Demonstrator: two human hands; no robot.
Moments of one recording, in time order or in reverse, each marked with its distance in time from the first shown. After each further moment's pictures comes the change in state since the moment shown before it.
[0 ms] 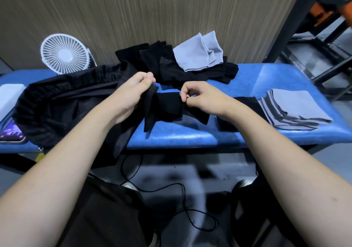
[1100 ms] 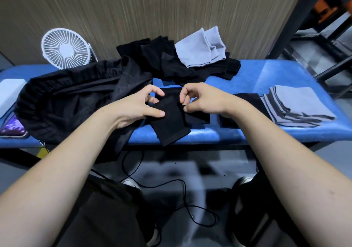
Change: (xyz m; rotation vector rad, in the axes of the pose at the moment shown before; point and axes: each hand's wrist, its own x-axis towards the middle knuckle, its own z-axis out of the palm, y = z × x) left_hand -0.005 -0.028 -0.005 0.116 -0.274 -0.204; right_hand 0.008 0.017 0.005 0.003 -0.126 0.069
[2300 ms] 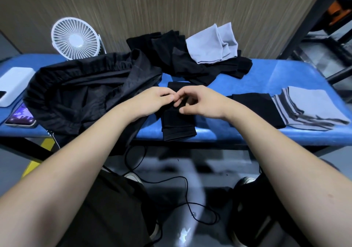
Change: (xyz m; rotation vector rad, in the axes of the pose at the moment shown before) left_hand 0.017 -0.010 0.001 0.395 0.129 0.176; right_hand 0.017 -0.004 0.028 -0.074 -0.036 -0.098
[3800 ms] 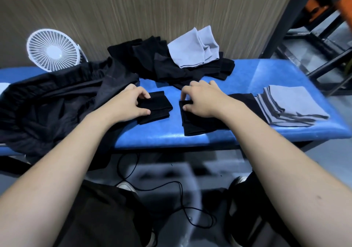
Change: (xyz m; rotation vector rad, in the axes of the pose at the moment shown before) left_hand 0.008 -0.003 -0.016 0.437 0.089 -0.041; right_hand -0.008 0.011 -0.030 -0.842 0.151 0.166
